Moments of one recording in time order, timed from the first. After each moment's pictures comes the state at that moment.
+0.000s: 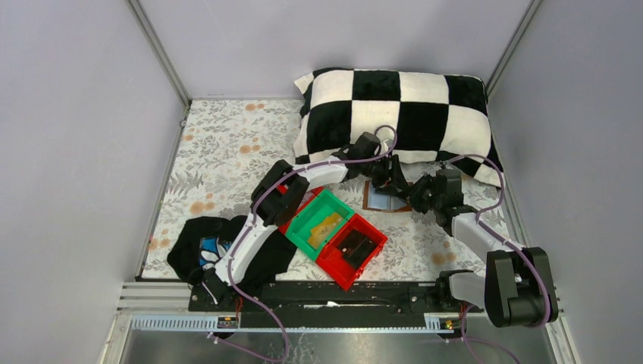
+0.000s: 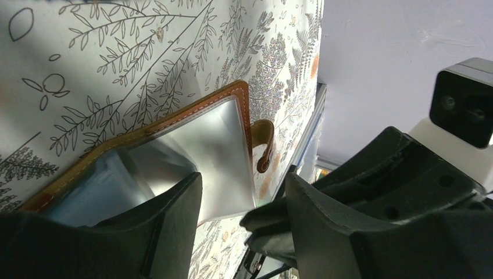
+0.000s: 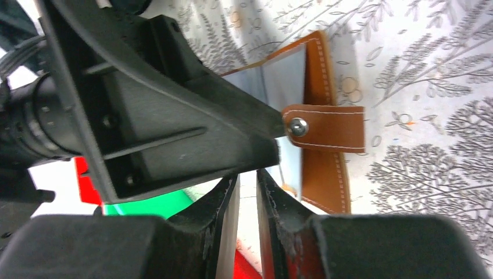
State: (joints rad) left arm -0.79 2.48 1.89 -0.04 0.75 -1.00; right arm 0.09 1.20 0.44 0.06 -0.29 0.83
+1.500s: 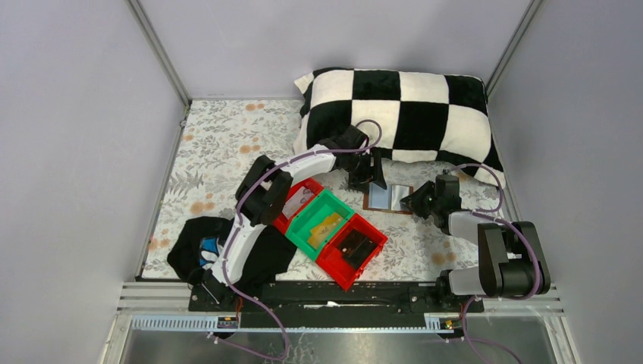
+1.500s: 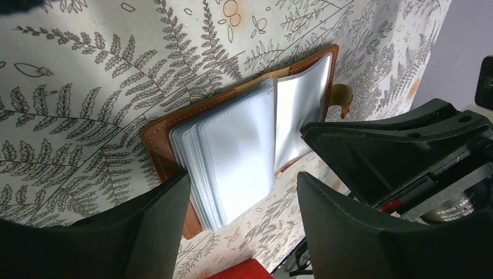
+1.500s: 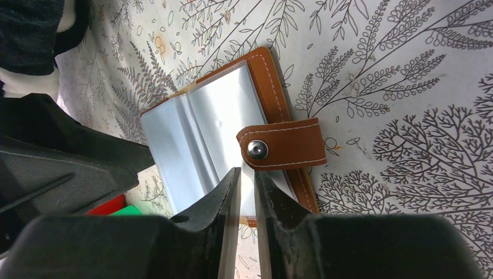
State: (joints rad) left arm -0.73 2.33 1.84 -0.45 0.49 -0.77; right arm 0.04 1.38 0.37 0.24 -0.23 0.85
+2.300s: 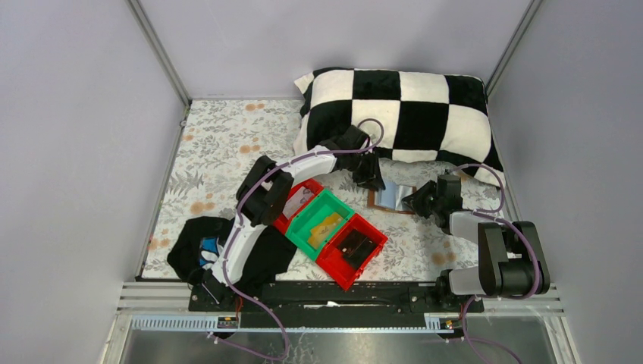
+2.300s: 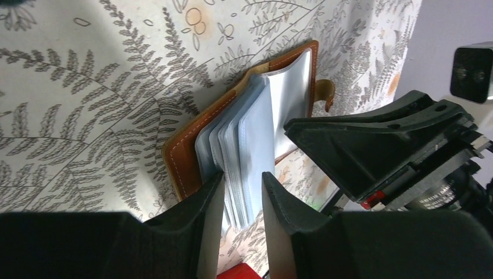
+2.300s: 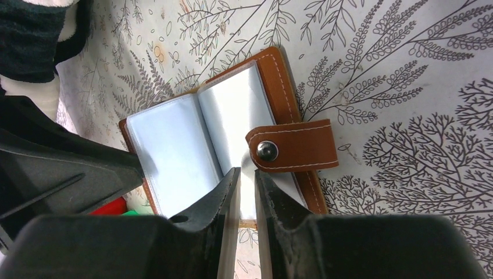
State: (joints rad) left arm -0.74 2.33 1.83 -0.39 0.52 -0.78; right arm 0.03 1.38 0.37 0.24 -0.23 0.85
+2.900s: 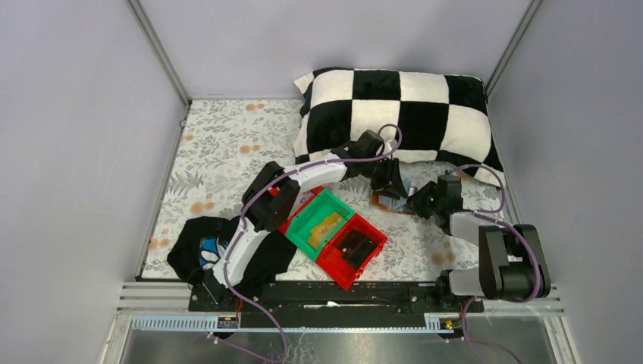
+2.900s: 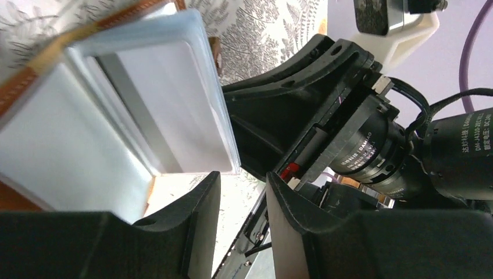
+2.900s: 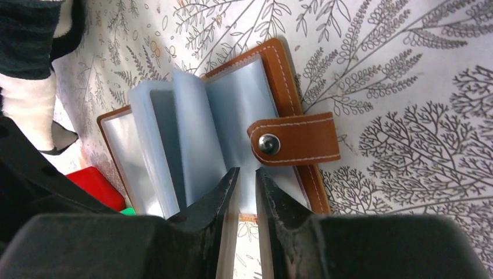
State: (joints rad) left arm -0.82 2.33 1.84 -0.23 0.69 -0.87; right arm 0.03 1.37 0.37 0.23 -0.23 0.85
